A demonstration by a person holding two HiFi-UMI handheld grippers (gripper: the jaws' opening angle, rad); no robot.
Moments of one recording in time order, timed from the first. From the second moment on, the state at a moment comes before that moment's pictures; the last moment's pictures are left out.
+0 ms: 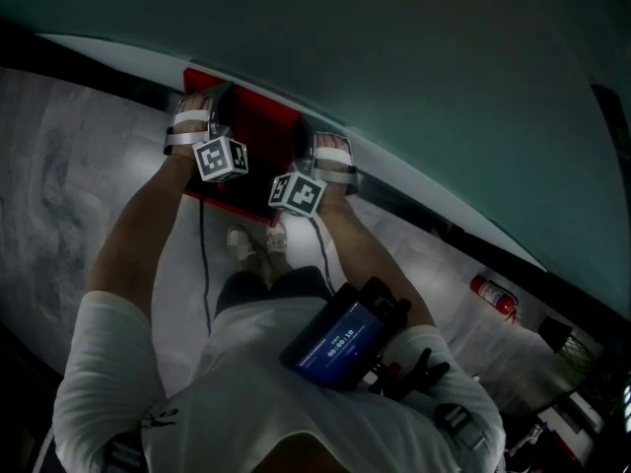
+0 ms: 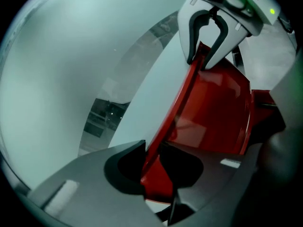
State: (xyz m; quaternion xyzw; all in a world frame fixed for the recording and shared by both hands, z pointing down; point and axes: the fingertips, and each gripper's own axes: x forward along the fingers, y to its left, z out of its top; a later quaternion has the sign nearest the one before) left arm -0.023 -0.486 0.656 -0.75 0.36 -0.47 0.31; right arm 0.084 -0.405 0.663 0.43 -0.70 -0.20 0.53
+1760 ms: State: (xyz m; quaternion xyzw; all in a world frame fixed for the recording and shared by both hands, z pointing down) left arm -0.185 -0.105 0.444 -0.77 0.63 -0.09 0.03; right arm 0.003 -0.137 0.467 0.47 -0.87 0.07 0.11
